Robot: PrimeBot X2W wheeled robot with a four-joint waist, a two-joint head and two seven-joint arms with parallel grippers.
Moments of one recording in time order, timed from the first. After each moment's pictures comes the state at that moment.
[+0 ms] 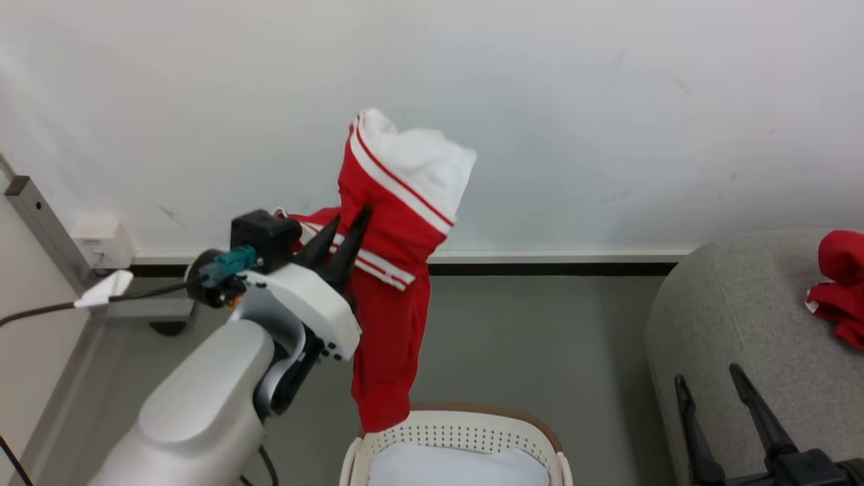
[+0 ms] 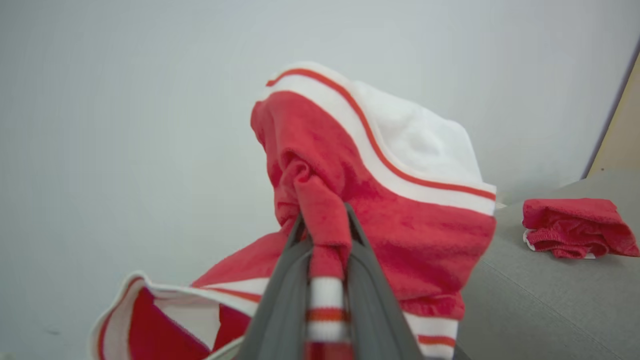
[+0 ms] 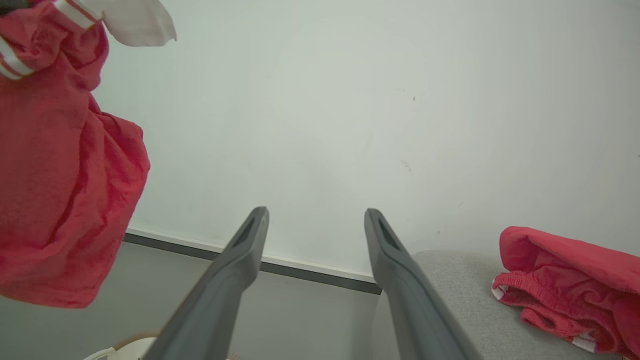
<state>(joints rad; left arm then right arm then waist) -0.72 0.33 -0.71 0.46 -0.64 0.02 -0.16 0.00 -0.05 0.03 0.13 0.05 0.13 -0.26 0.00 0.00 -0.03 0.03</state>
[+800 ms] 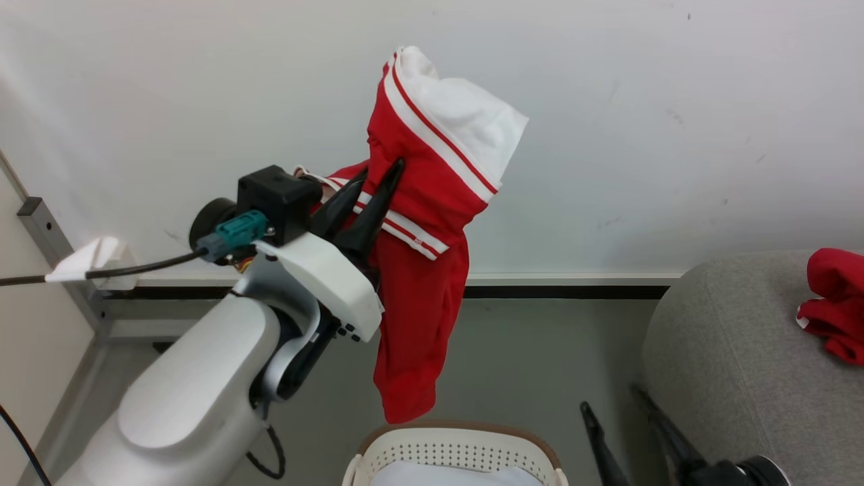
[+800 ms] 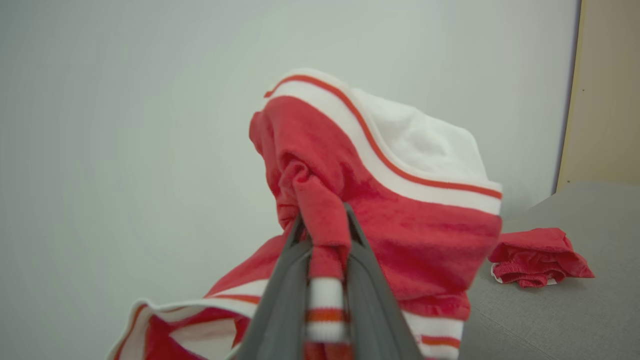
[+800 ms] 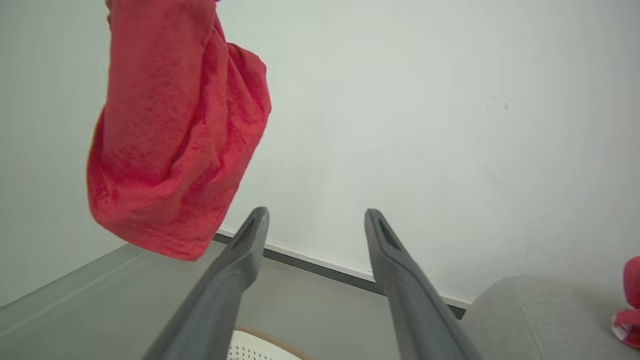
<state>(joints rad) -0.75 0.40 -0.71 0.12 -0.62 0.14 -0.01 0.02 -0.05 0.22 0.16 0.10 0.13 -0.26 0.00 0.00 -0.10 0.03</state>
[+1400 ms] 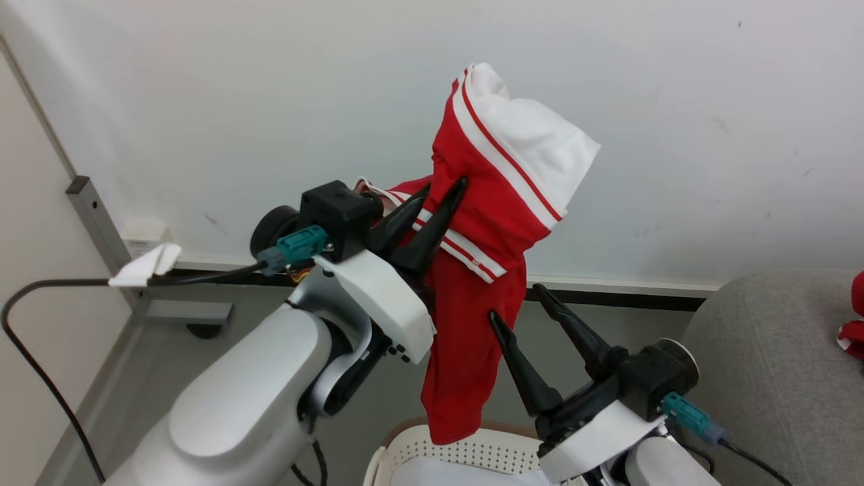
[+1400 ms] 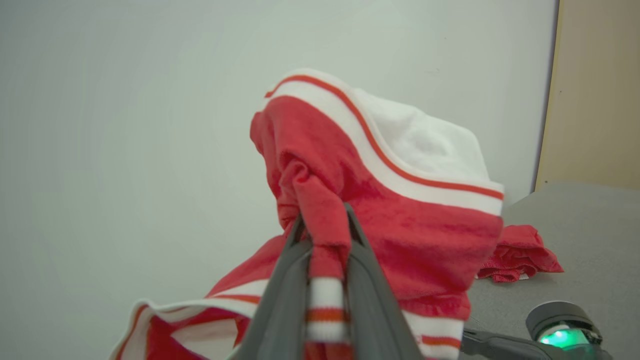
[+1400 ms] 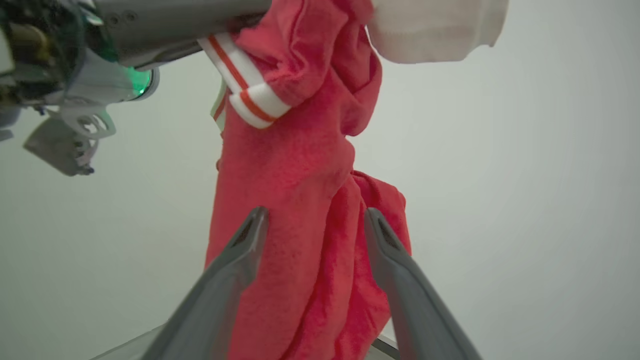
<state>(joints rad) -0.76 0.33 -0.77 0.10 -0.62 0.13 -0.01 -0.36 -0.05 0.53 0.29 0.33 0.13 -0.26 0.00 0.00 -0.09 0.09</state>
